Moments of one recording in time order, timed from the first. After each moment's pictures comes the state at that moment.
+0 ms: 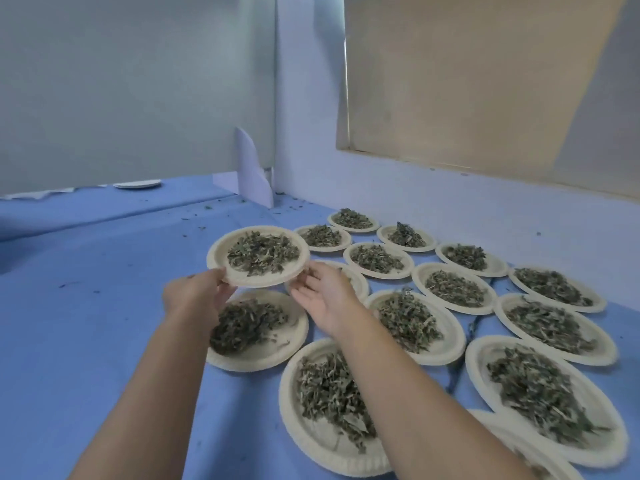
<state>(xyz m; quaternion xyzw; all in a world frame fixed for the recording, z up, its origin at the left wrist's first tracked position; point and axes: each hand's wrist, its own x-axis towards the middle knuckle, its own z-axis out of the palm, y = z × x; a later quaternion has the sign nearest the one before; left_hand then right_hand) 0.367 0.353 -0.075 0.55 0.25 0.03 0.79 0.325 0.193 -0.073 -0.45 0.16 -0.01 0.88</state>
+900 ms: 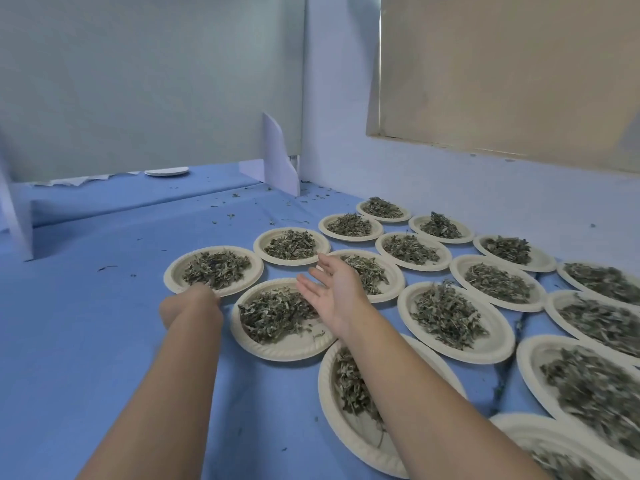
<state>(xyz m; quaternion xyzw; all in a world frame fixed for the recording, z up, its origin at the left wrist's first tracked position) 0.381 0.392 -0.105 0.50 0.42 0.10 0.76 0.330 0.230 -0.084 -0.43 0.15 0.00 0.89</state>
